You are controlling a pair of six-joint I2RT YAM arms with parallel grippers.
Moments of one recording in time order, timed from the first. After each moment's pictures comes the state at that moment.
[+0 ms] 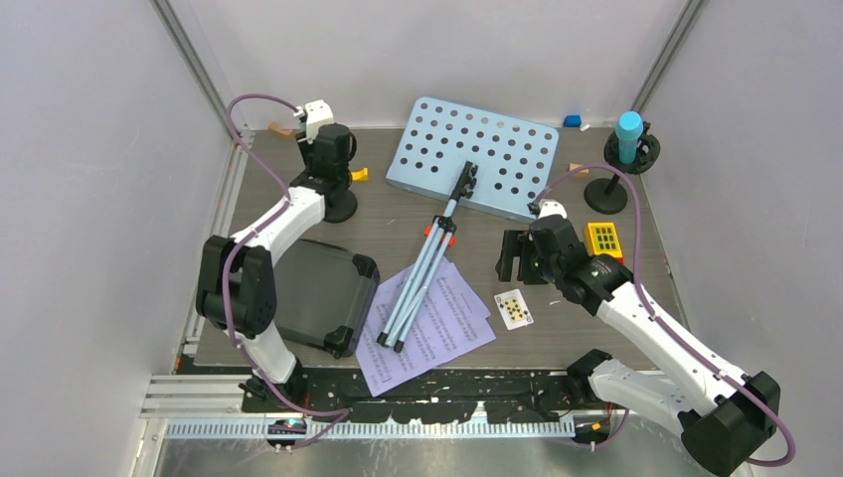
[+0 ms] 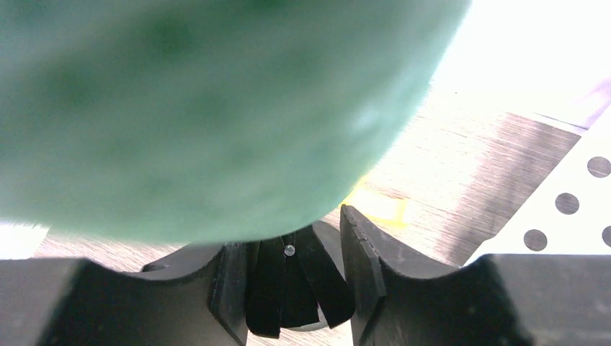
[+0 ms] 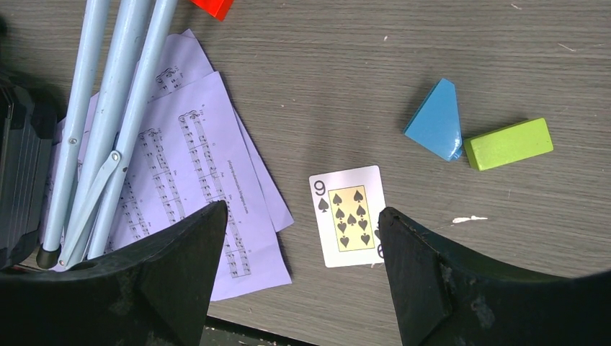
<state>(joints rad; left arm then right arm) -0.32 1.70 1.29 0.05 -0.69 -0.25 0.56 0.94 0.81 -0.66 0.16 0.49</state>
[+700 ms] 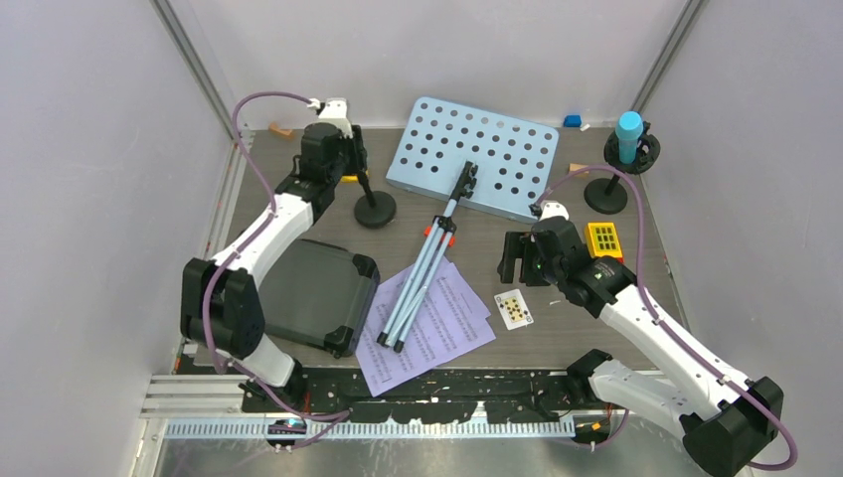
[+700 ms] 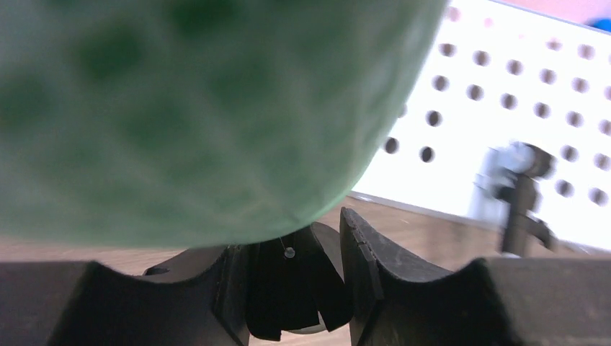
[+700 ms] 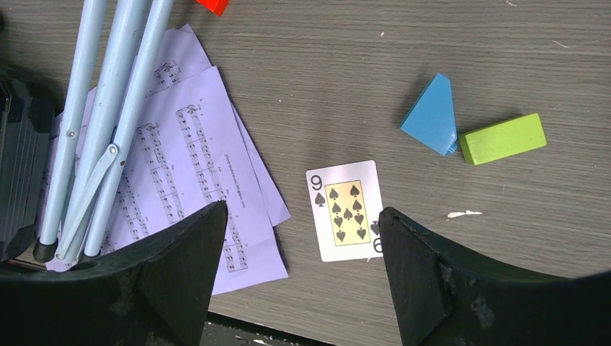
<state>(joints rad) -0.31 1.60 1.29 -0.03 -0.20 -0.18 0.56 0.92 0.81 -0.68 0.16 0.48</state>
